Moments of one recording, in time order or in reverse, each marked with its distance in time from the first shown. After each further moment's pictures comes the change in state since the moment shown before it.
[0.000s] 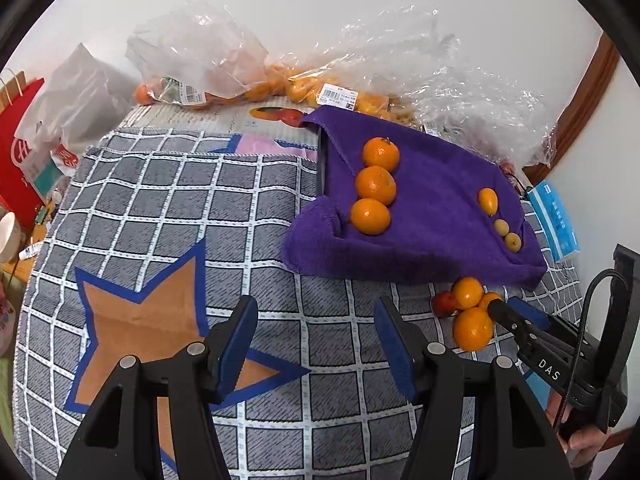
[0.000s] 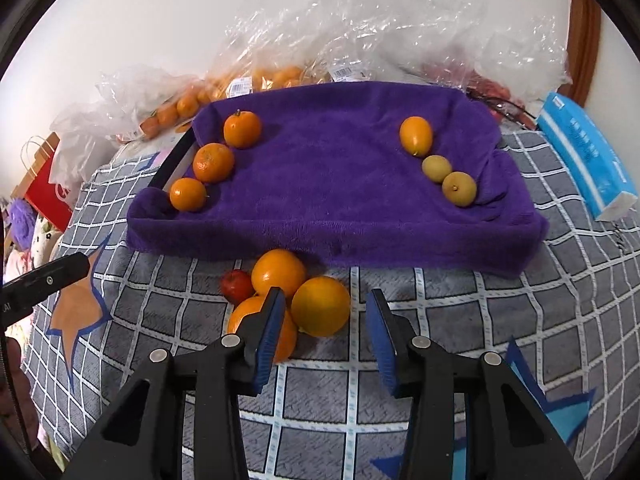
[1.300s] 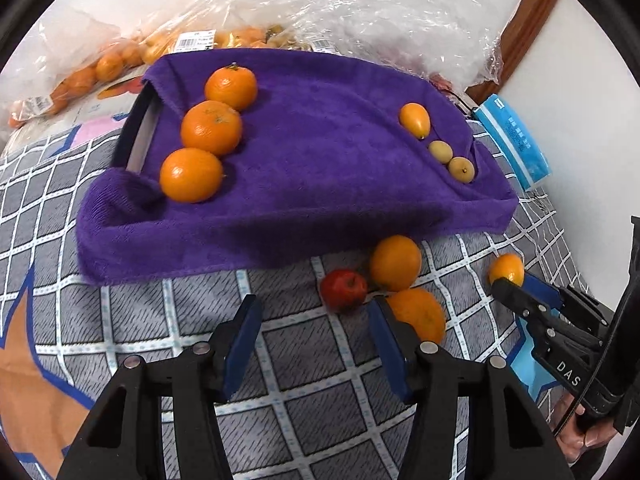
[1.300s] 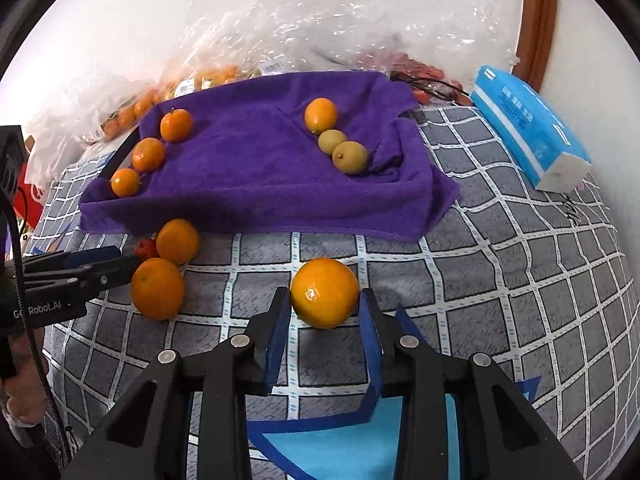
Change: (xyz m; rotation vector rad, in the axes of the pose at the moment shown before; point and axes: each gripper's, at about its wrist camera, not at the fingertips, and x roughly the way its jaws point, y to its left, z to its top) left arm 0.075 -0.094 -0.009 0.216 0.139 -0.155; right arm -0.017 -0.067 -0.030 0.027 -0.021 -0.112
